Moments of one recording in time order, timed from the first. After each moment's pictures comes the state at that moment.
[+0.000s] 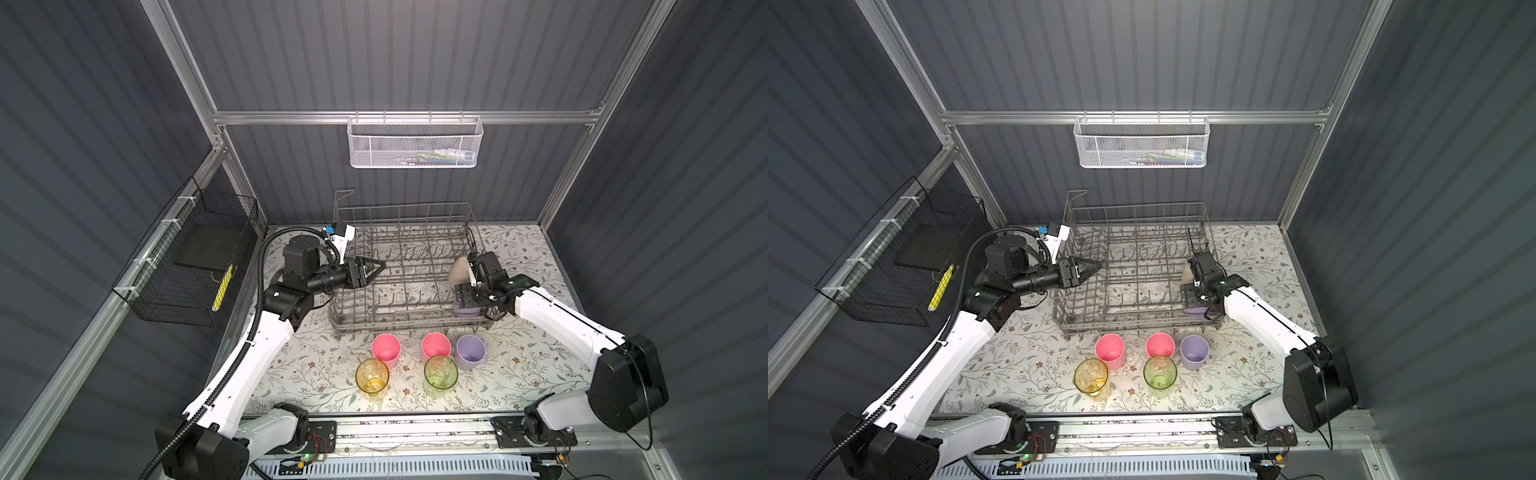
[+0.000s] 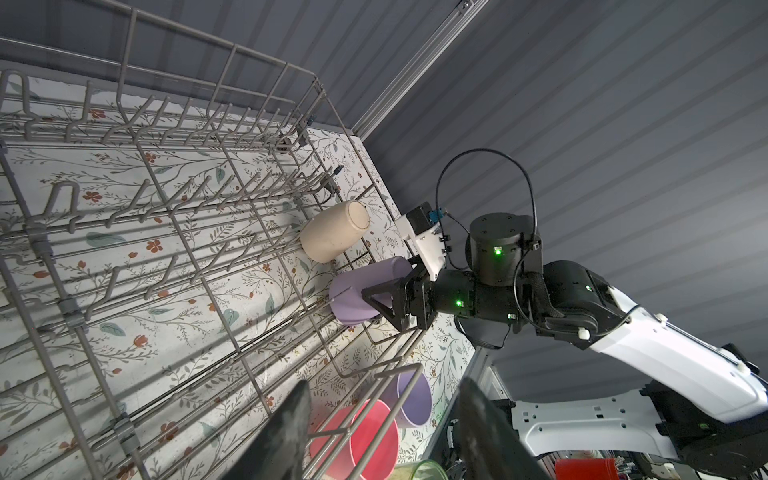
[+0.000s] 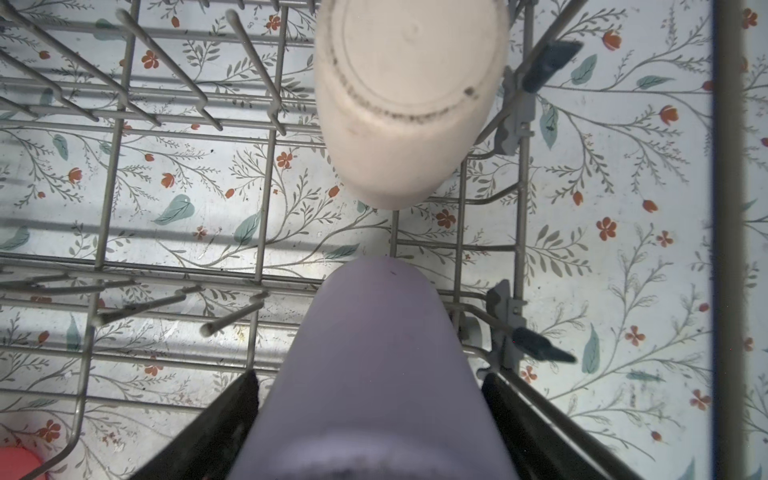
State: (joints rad) left arm -0.36 1.16 1.12 -0.33 0.69 -0.53; right arm 0.44 1.43 1.05 -0.62 0.16 0.25
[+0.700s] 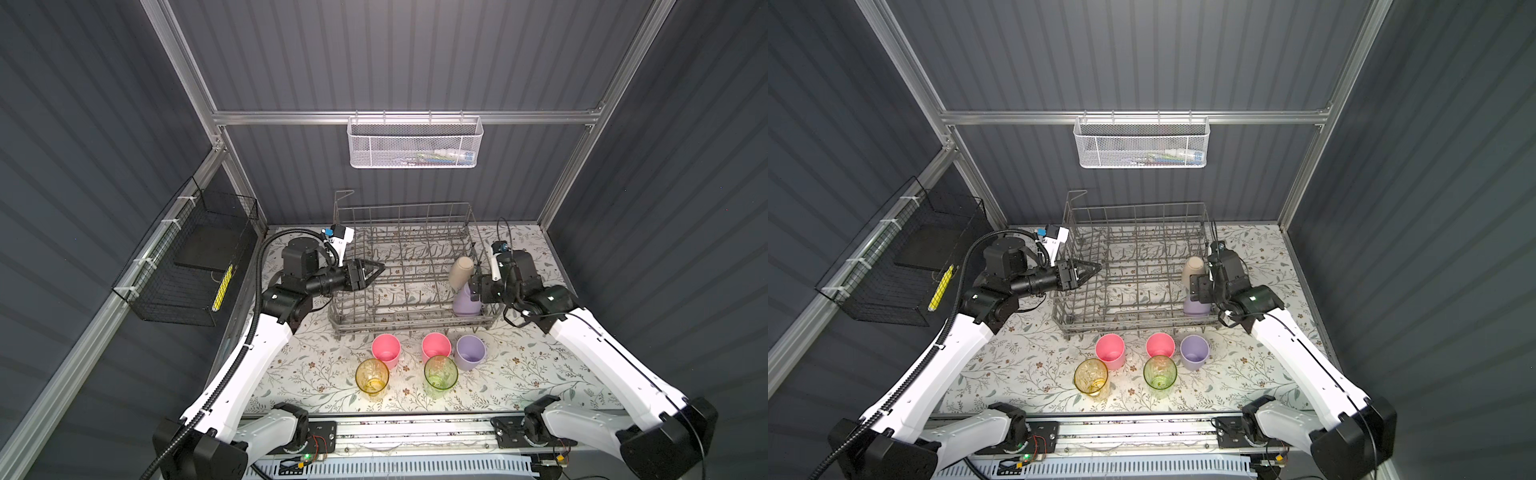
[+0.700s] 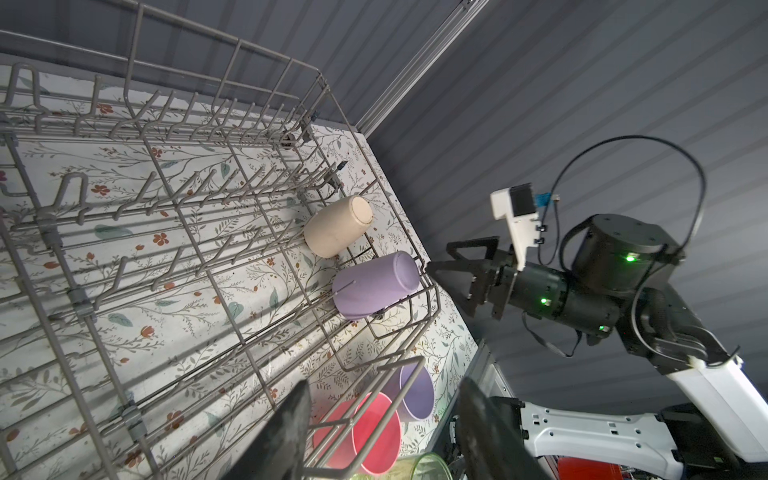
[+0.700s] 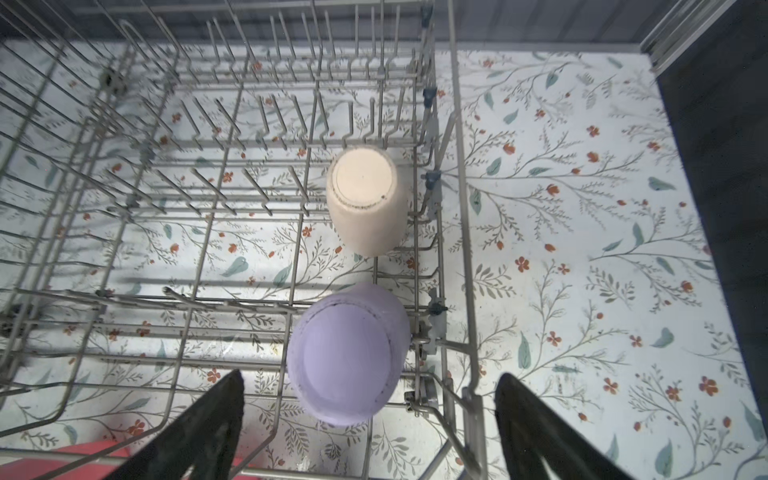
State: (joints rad) left arm -0.36 1.13 1.12 -0.38 0.67 -0.50; right arm 0.44 1.10 1.07 -0.68 0.21 0.26
